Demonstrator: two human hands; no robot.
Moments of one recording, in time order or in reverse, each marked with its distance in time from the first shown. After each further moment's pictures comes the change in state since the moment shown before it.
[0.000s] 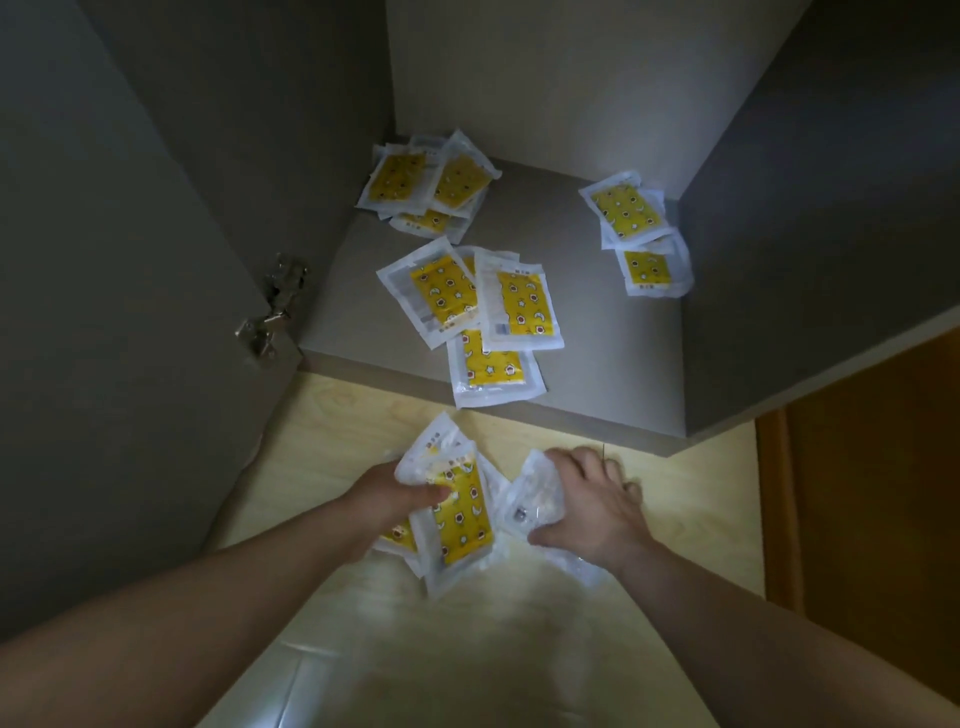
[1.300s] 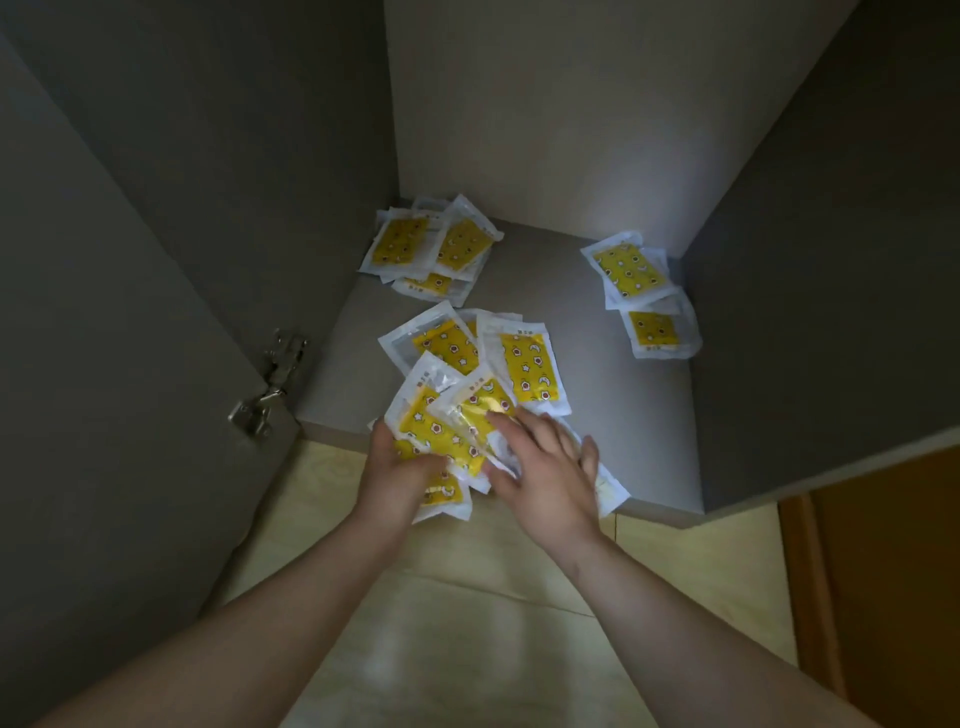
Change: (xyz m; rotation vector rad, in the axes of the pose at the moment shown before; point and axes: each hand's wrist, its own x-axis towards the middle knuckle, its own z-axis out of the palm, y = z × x) left_hand 0.025 0.067 0.025 -0.366 0.312 0.348; right_hand 0.051 -0.044 -0.046 0.202 0.315 -0.193
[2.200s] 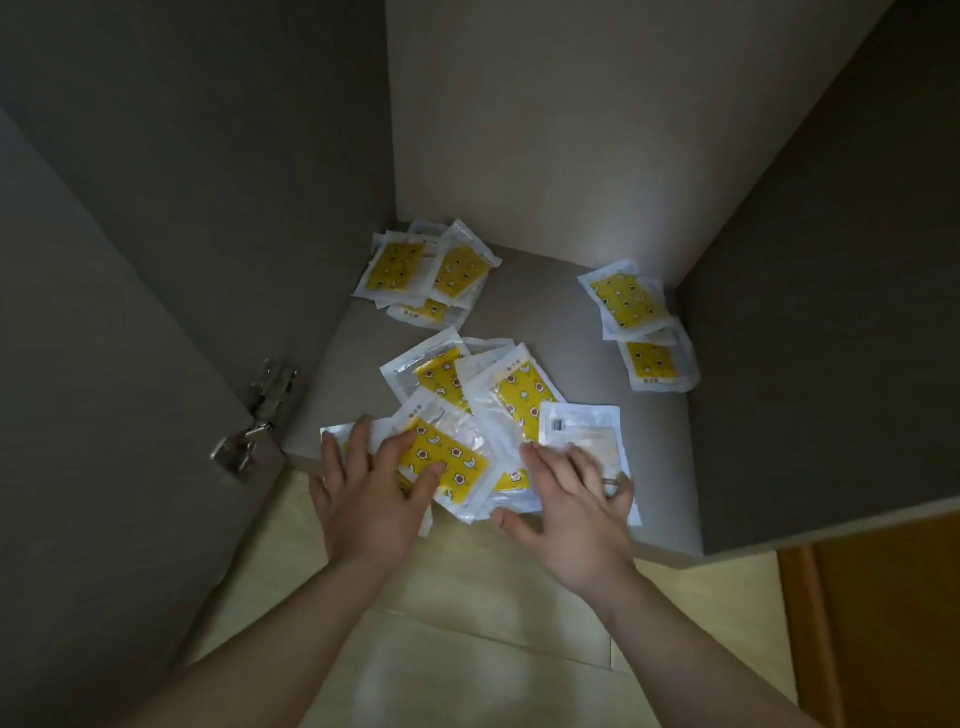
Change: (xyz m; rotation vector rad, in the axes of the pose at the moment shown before) left_hand 0.024 -0.009 -0.010 0.988 0.154 0.282; right_hand 0.003 0.022 -0.012 -0.225 -0.119 0.058
